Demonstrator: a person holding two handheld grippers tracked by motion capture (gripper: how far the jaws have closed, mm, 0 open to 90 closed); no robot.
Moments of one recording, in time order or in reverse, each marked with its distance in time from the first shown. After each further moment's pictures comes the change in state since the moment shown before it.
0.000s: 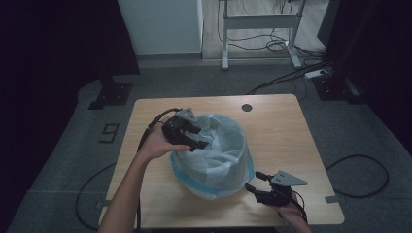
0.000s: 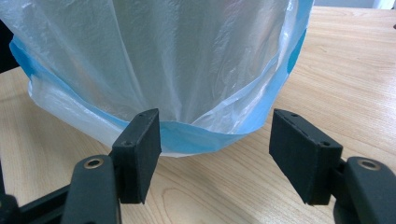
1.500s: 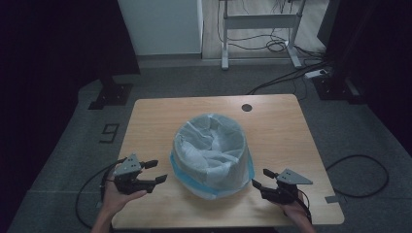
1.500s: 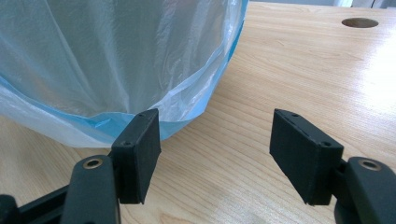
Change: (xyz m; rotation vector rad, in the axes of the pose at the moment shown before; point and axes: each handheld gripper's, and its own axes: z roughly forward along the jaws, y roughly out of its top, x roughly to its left) left arm -0.038 -0.181 -0.034 -0.243 0.155 -0.161; right arm -0.015 -0.003 -0.008 0.007 -0.098 0.016
